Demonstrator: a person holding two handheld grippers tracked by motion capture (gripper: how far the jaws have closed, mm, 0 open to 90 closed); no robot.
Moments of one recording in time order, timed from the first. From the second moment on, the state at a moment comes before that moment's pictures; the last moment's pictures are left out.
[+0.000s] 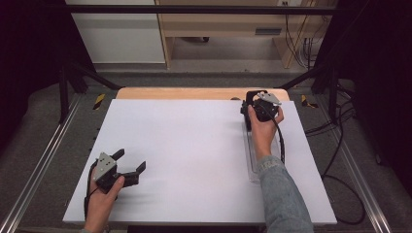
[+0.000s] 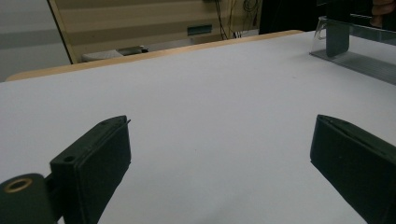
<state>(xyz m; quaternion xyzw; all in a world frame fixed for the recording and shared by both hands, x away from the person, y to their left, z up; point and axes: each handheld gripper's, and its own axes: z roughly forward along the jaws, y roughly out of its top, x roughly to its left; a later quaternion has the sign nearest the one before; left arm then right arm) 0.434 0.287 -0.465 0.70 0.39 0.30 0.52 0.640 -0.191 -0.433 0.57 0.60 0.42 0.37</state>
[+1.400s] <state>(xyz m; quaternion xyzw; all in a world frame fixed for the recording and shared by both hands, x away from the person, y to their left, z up) 0.434 0.287 -0.464 0.70 0.39 0.30 0.52 0.629 -0.194 -0.418 0.55 0.59 0.45 0.38</state>
